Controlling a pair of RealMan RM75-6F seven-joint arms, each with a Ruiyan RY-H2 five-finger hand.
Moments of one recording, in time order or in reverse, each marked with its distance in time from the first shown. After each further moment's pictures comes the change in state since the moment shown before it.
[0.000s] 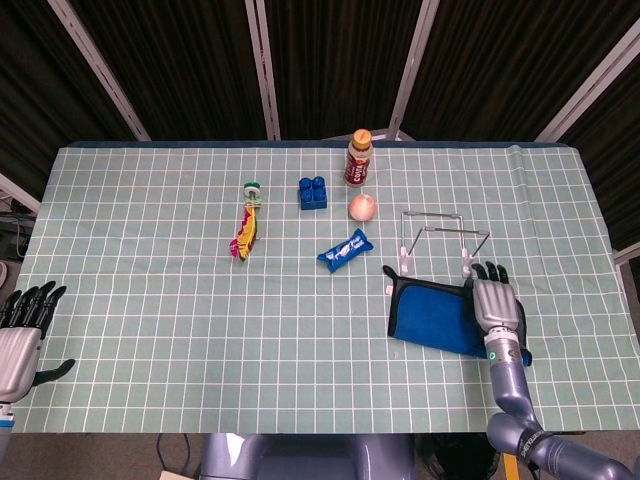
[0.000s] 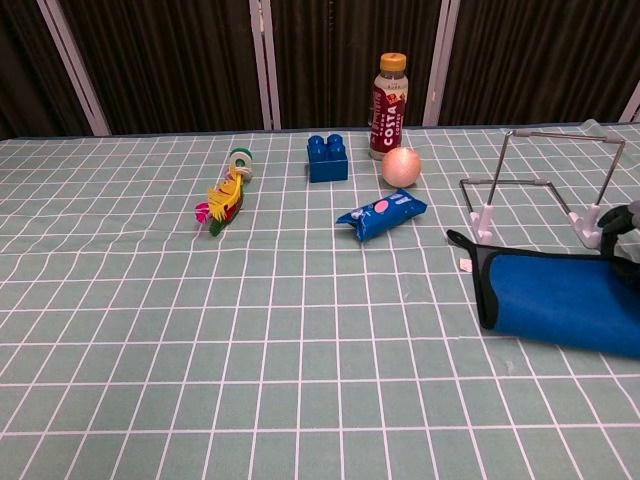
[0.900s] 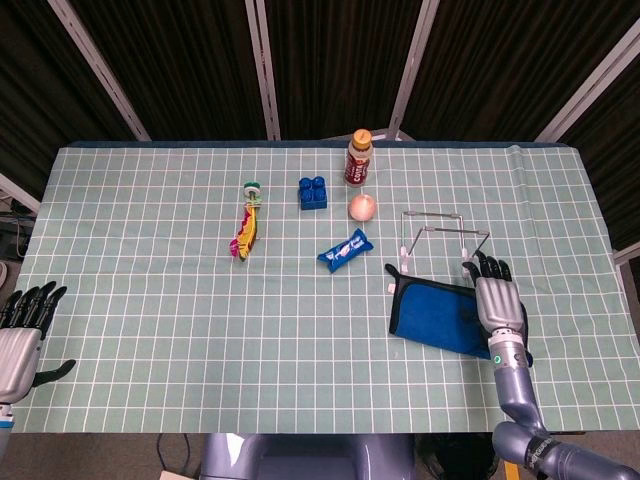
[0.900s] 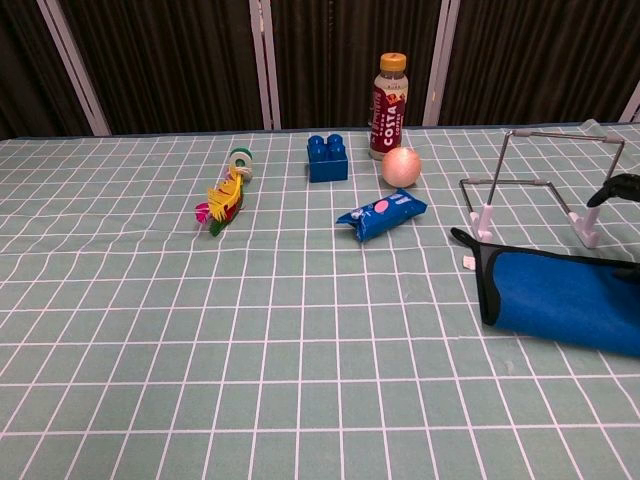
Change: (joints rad) left arm 0.001 0.005 0.006 -0.004 0.012 0.008 -0.011; right arm -0.027 0.077 -0.027 -0.122 -0.085 0.086 0.066
